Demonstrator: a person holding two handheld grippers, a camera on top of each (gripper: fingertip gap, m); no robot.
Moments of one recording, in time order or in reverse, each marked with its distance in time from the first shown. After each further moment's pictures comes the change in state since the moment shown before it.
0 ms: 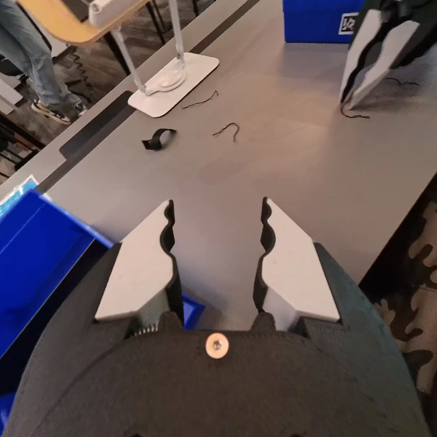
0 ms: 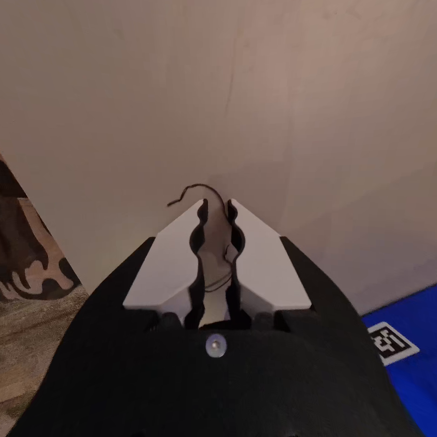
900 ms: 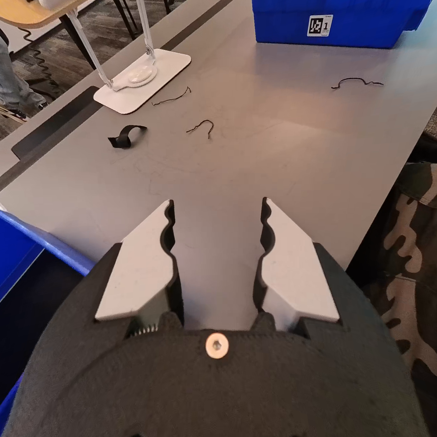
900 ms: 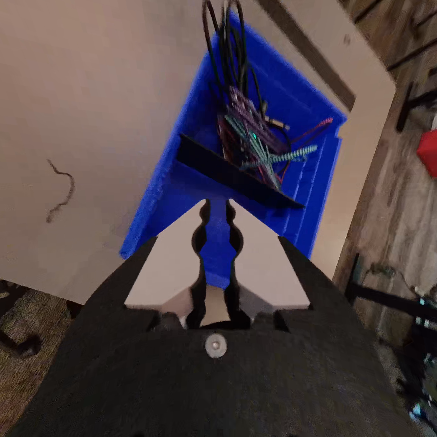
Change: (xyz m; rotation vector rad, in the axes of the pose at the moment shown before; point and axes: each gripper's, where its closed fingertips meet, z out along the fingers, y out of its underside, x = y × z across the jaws) left arm 0.024 0.011 0.014 0.018 0.101 -0.025; right arm 0.098 0.118 -0.185 0.100 0.630 0.464
